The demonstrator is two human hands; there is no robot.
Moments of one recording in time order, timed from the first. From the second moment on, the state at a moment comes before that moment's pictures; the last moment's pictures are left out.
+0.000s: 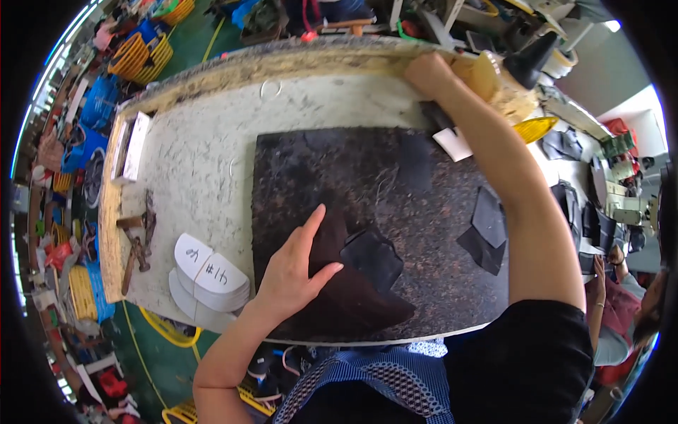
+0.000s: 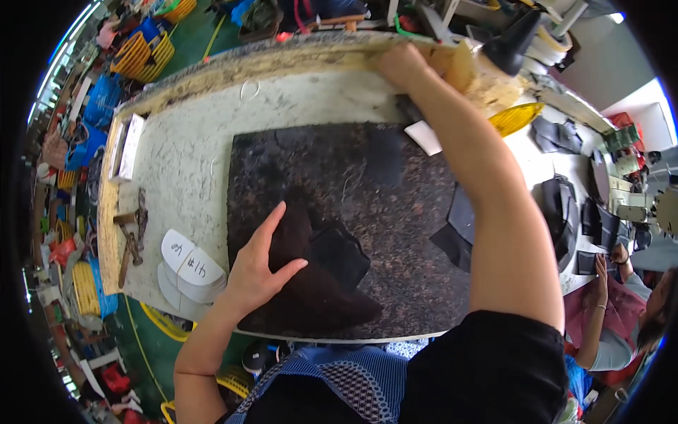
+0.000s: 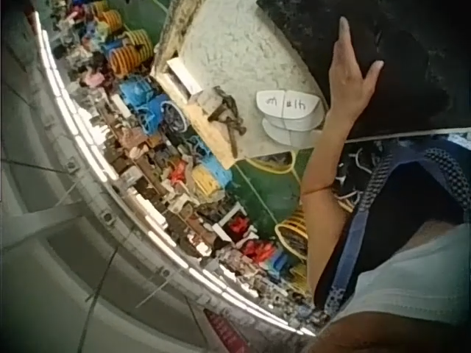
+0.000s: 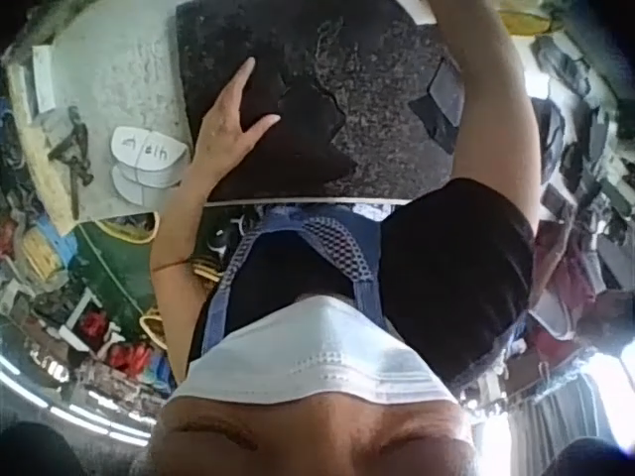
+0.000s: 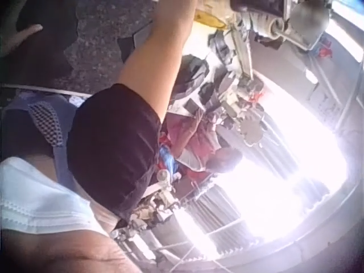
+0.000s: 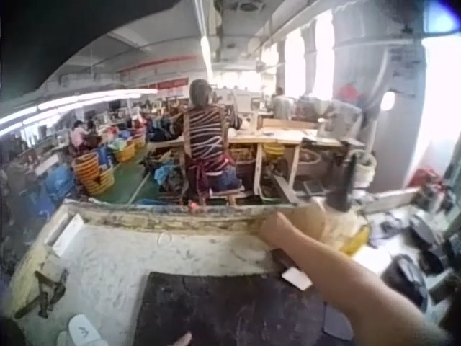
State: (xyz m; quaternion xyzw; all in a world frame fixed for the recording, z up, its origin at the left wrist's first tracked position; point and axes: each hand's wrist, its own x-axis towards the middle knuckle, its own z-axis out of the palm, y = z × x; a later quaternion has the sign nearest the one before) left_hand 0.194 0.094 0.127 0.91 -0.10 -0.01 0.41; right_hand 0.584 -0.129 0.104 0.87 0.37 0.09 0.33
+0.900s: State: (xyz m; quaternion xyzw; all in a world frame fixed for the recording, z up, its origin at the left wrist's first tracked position) left_hand 0.187 0.110 0.119 0.84 -0.03 -0.04 0.53; right_hand 0.251 -0.169 0.129 0.76 0.17 -0.12 -0.61
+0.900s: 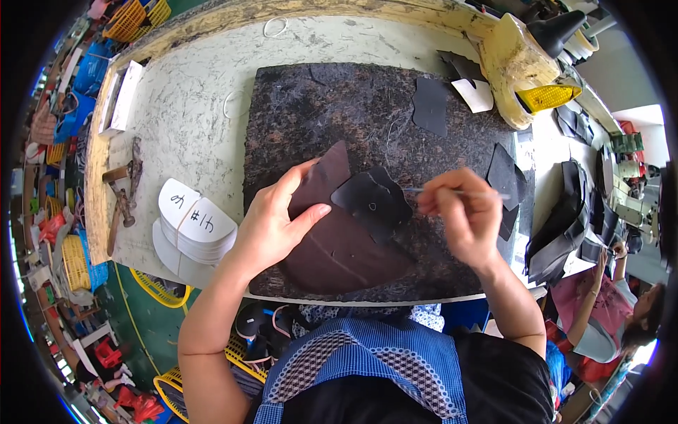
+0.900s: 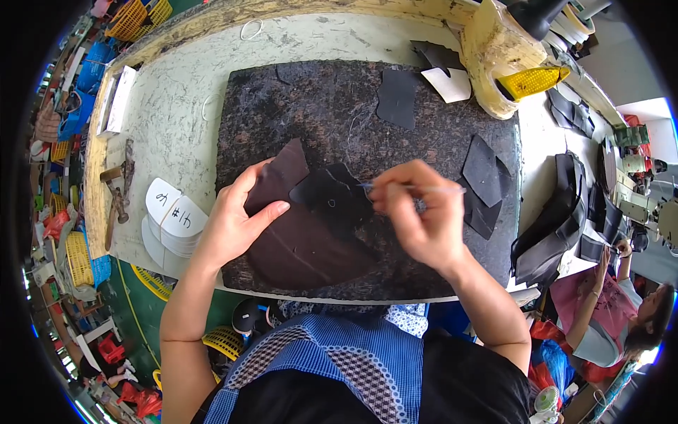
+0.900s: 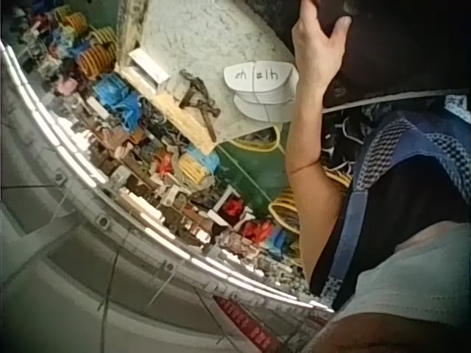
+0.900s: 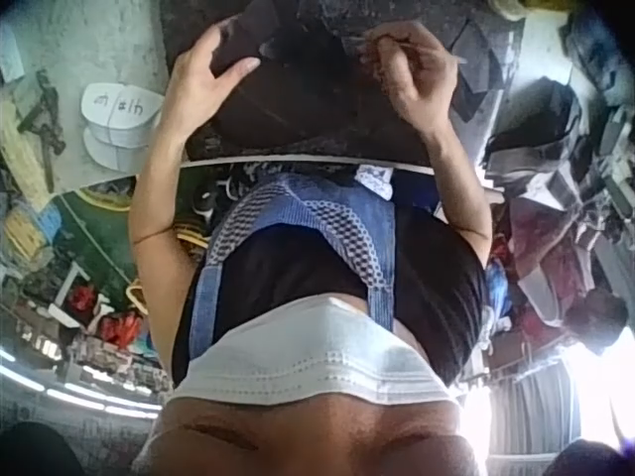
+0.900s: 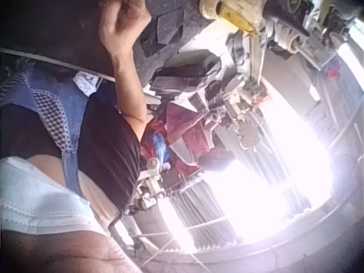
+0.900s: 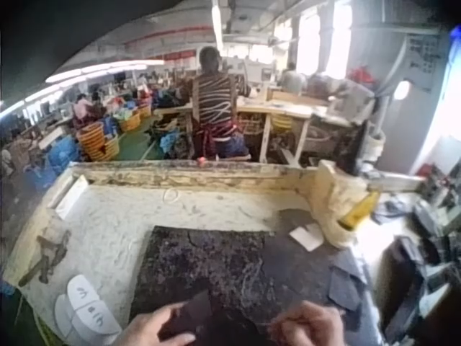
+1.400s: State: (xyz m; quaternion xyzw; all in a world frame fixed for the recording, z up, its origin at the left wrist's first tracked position) left_hand 0.188 0.108 0.118 0.79 0.02 -0.06 0.61; right_hand 0.275 -0.164 0.128 0.79 0.24 -0.10 -0.55
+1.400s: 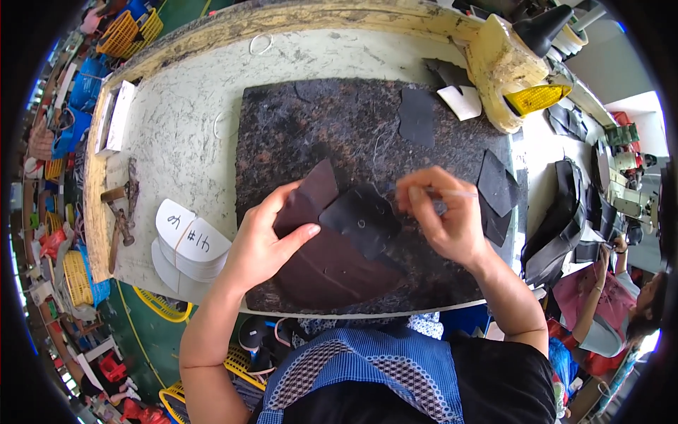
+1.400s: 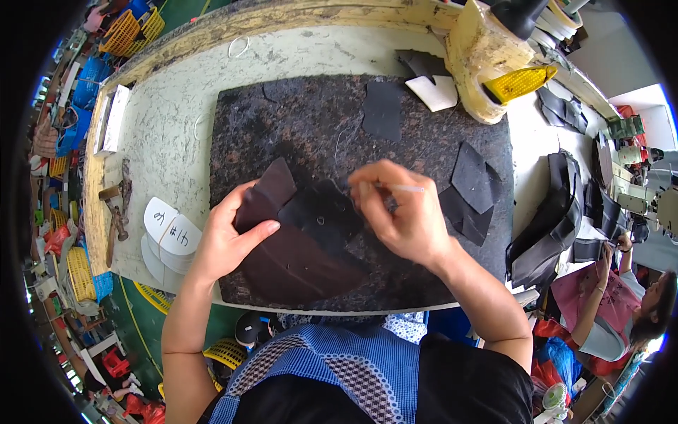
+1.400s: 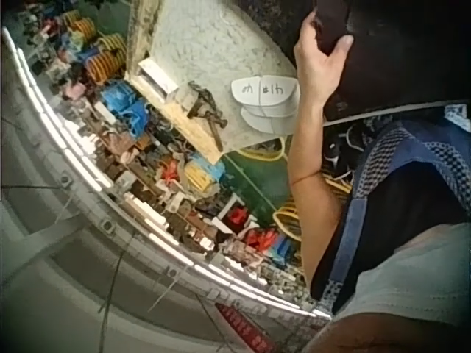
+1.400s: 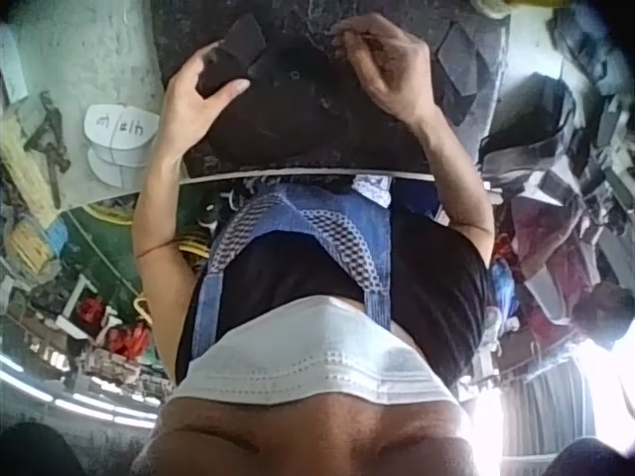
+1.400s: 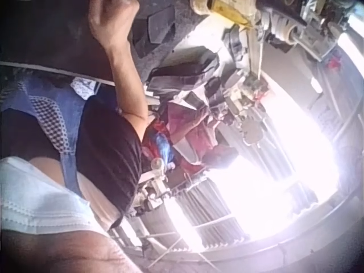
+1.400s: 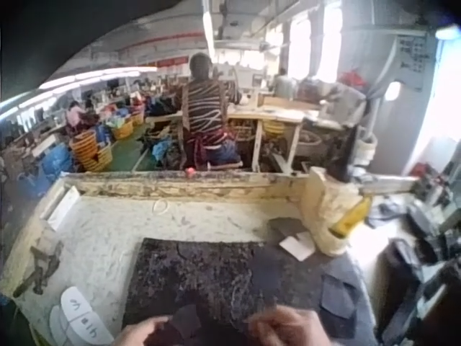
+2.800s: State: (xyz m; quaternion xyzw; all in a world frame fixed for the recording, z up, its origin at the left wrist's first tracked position) left_hand 0.116 0.143 0.123 0.27 0.22 0.03 0.94; right_hand 0.268 -0.114 0.128 0.45 0.07 -0.35 -0.82
